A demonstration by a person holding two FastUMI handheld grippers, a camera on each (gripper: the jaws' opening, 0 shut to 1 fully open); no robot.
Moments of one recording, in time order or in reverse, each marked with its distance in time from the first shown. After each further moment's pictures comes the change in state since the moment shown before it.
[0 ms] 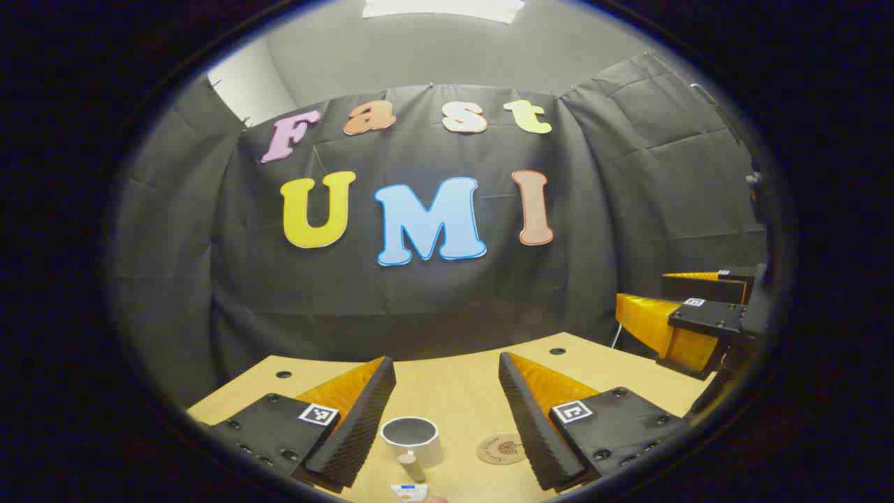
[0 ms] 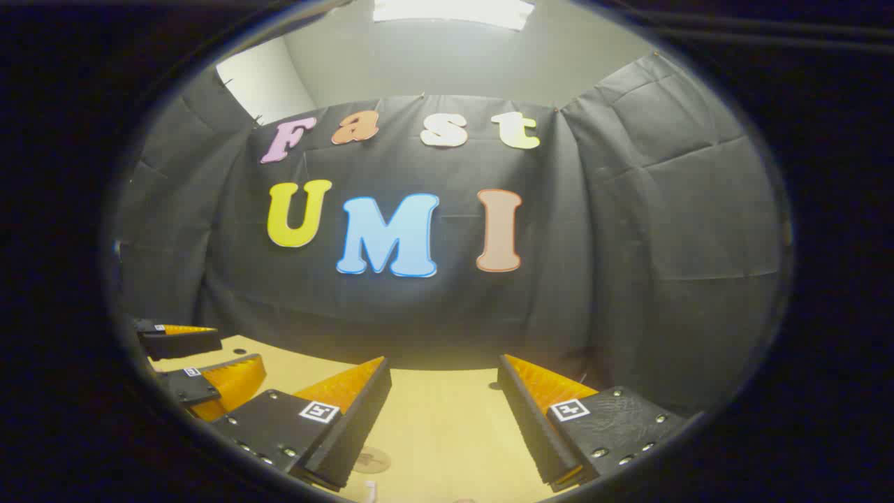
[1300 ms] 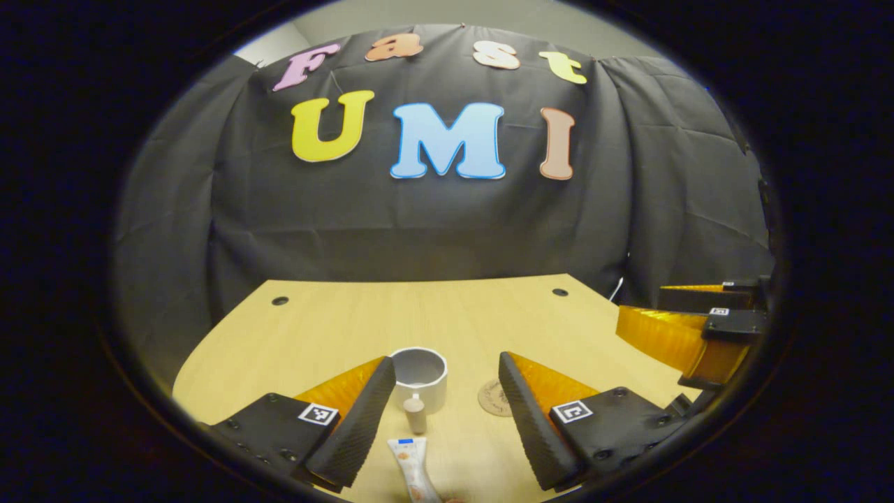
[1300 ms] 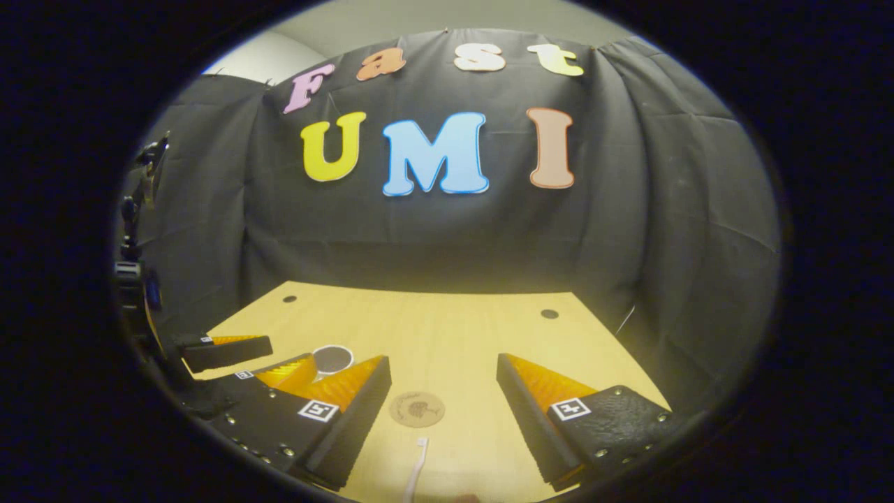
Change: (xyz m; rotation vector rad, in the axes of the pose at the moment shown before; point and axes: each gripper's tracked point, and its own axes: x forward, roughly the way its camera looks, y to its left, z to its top) left arm -0.009 0.018 -0.096 -0.118 0.403 0.020; right arm -0.018 0.040 -0.075 -0.007 0.428 0.168
